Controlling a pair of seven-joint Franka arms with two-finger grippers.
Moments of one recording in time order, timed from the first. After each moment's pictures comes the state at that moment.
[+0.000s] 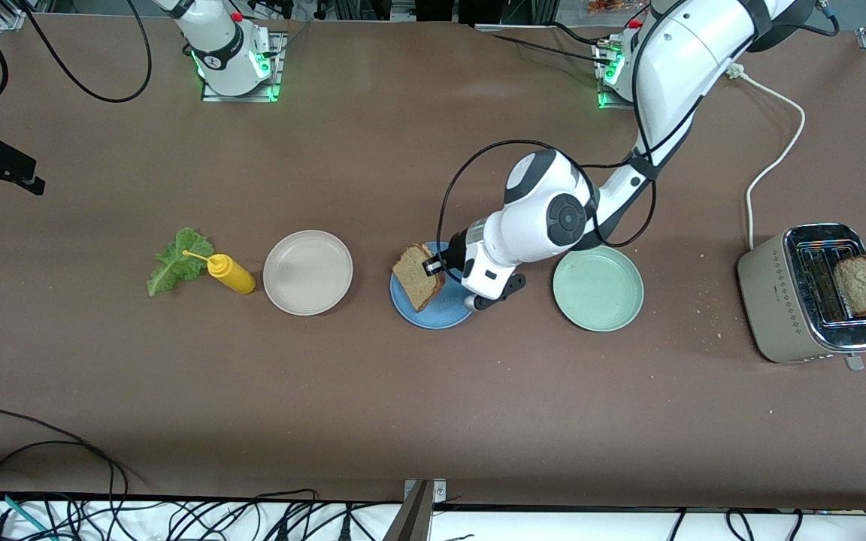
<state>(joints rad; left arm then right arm) -0.13 0.76 -0.62 -1.54 -0.20 2.42 -0.96 0.02 0.06 -0.10 -1.51 0.01 1.57 -0.13</state>
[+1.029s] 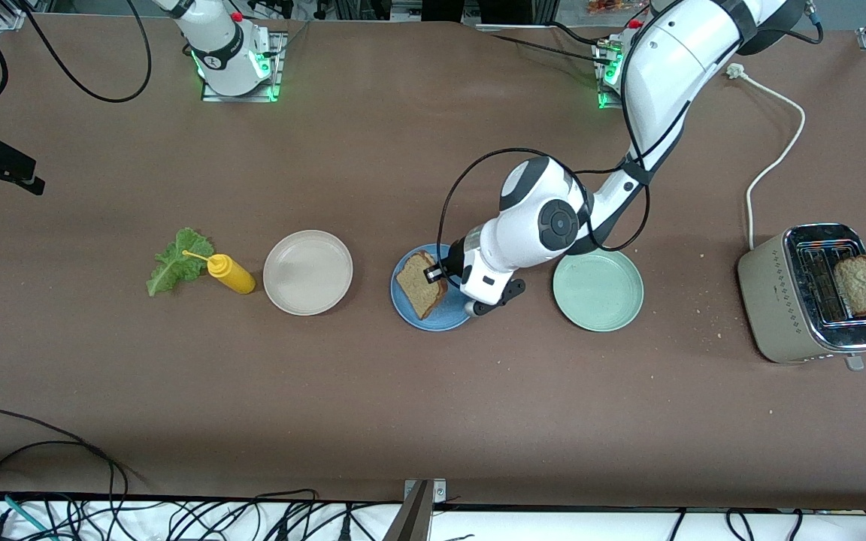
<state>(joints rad) -0.19 0.77 -0.55 -1.52 -0.20 2.44 -0.96 0.02 0.06 -0.10 -1.51 0.01 1.57 -0.13</state>
